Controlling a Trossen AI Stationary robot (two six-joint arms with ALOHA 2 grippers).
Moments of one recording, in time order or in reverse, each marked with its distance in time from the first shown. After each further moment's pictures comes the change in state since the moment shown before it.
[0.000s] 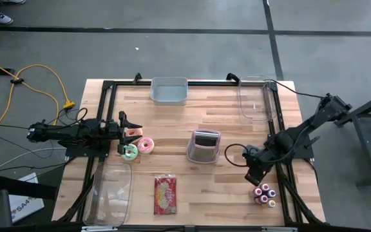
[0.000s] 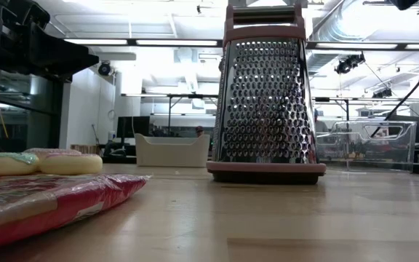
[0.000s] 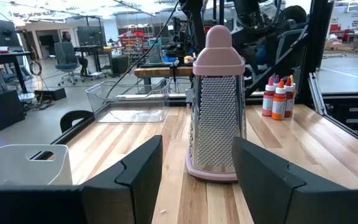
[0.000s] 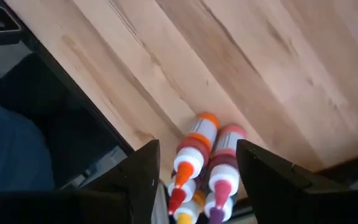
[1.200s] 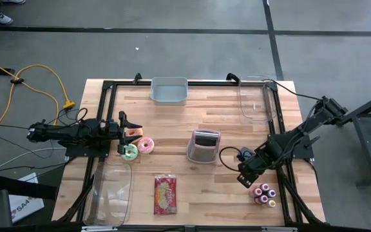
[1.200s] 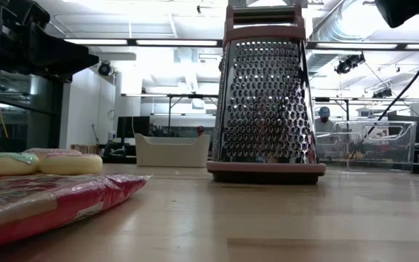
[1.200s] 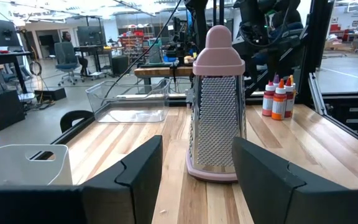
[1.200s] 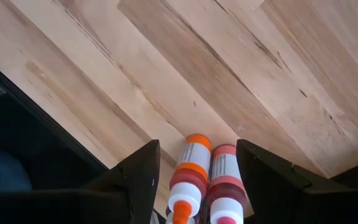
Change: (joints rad) left arm 0.000 0.000 0.000 0.000 0.000 0.000; right arm -0.007 0.111 0.000 0.024 0.074 0.038
